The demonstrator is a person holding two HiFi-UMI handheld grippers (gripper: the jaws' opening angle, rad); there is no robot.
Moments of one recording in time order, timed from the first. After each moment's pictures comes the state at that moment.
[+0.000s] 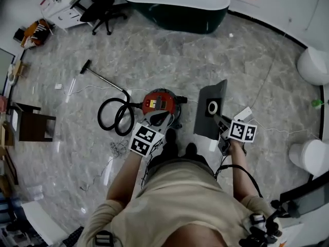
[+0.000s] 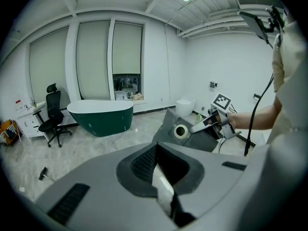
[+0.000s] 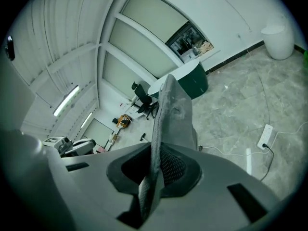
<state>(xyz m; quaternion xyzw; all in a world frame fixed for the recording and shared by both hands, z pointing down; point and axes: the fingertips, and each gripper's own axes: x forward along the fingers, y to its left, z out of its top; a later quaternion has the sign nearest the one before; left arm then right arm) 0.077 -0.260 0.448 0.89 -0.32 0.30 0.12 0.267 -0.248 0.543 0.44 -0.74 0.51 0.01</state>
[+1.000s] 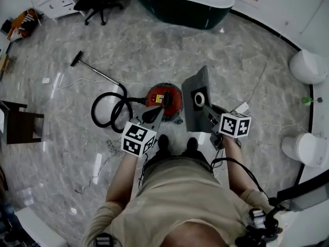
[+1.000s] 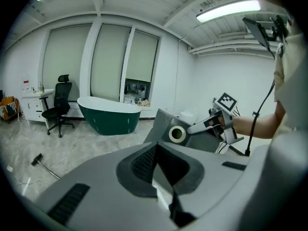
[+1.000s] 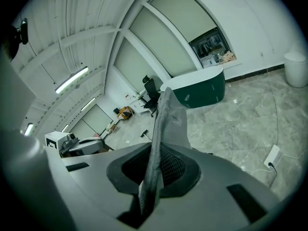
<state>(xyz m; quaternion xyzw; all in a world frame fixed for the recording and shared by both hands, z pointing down) -0.088 -0.286 0.440 0.90 -0.33 0.22 0.16 0.078 -0.285 0.489 0.45 -0.77 0.44 0.07</state>
